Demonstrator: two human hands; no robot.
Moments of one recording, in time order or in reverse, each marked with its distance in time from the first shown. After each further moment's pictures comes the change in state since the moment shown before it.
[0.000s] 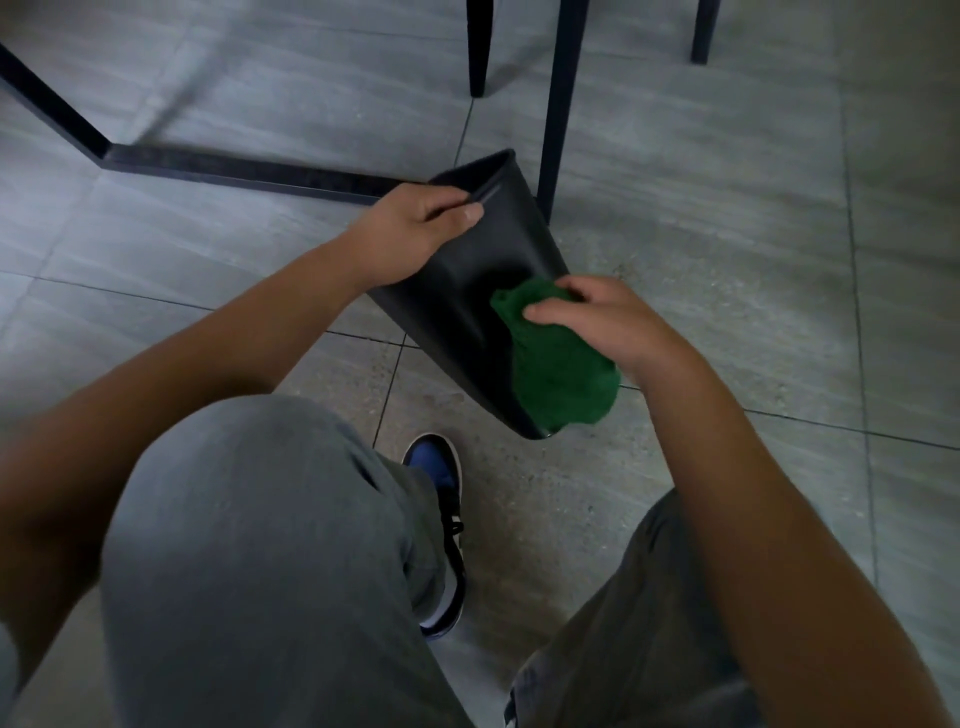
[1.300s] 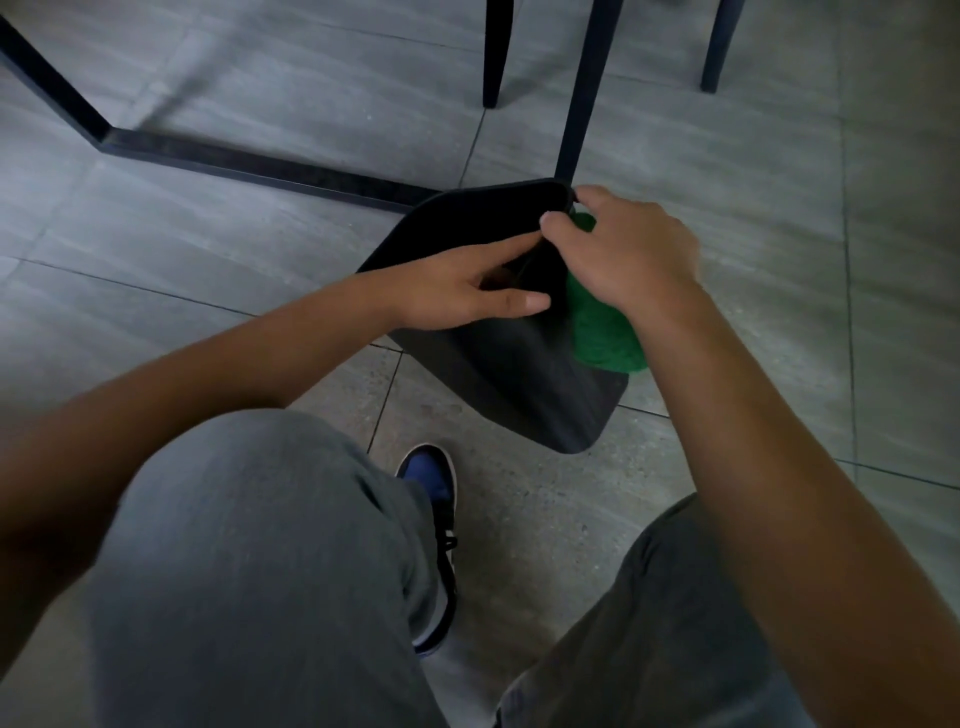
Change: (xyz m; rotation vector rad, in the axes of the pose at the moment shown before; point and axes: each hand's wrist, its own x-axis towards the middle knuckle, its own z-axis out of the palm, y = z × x) left_hand -0.009 0.019 0.018 -0.069 -0.394 0.119; right_hand 0.026 -0.080 -0.005 -0.823 0.487 -0.140
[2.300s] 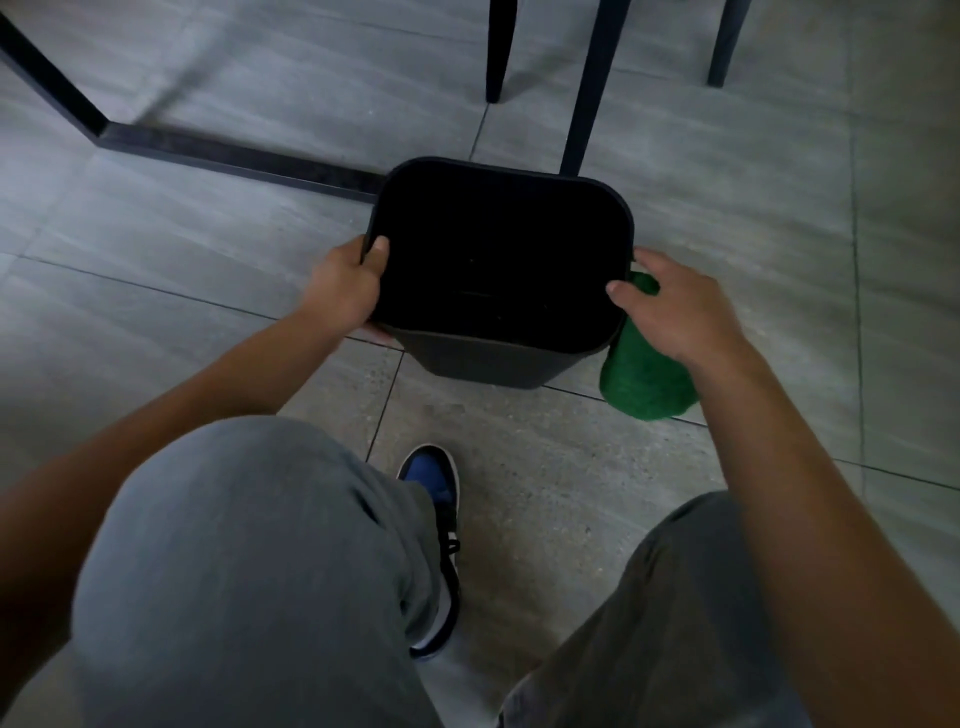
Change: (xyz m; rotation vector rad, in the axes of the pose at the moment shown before) left_hand -0.039 -0.093 -0.010 -0.274 0.787 -0.595; right_hand -0.010 0.079 0.024 0.192 -0.180 0.128
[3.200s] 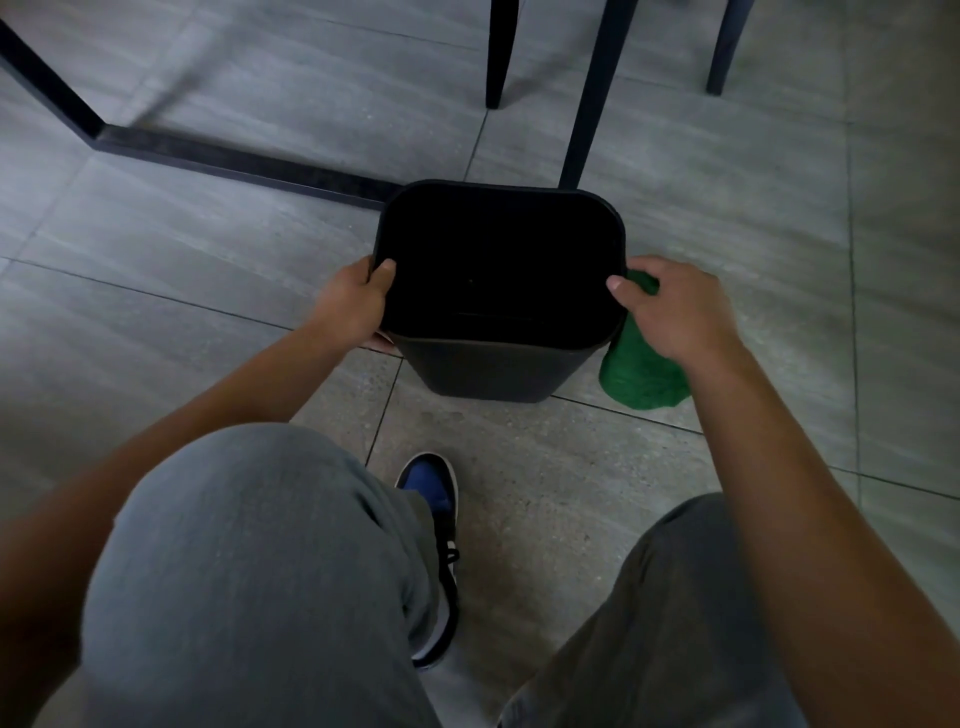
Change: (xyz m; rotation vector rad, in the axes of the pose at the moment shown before) left_hand -0.003 0.001 0.003 0.011 -0.102 -0.091; right_hand 0.011 -0.006 0.001 -0.004 0.097 -0.050
